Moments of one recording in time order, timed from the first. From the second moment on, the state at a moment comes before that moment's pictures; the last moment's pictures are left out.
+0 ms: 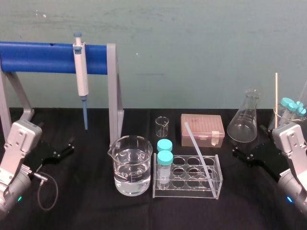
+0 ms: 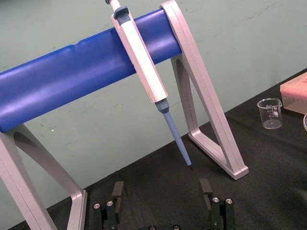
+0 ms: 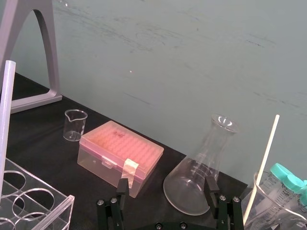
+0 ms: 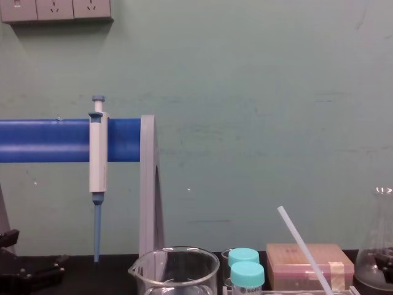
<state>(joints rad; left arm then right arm) -0.20 0.60 0.45 -1.41 -0.25 -0.12 0.03 0.20 0.60 -0.45 -1.41 0.25 -0.12 -0.03</state>
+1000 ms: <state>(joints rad) -0.20 0.60 0.45 -1.41 -0.25 -0.12 0.03 0.20 0.60 -0.45 -1.41 0.25 -0.12 -0.03</state>
